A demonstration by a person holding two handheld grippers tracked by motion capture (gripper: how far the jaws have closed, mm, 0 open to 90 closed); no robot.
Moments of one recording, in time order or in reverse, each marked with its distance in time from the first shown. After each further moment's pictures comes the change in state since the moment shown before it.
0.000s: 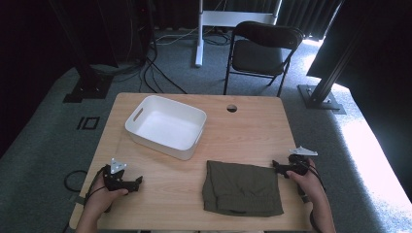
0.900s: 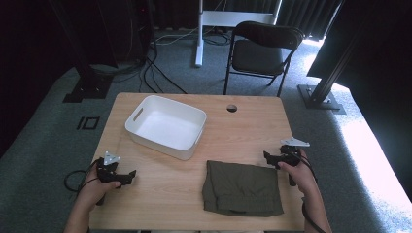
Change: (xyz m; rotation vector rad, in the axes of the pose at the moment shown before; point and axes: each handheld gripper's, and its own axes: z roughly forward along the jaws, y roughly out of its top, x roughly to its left) left arm 0.029 0.017 0.001 0.026 0.001 0.007; right arm 0.033 0.043 0.000 -0.057 0.038 -0.016
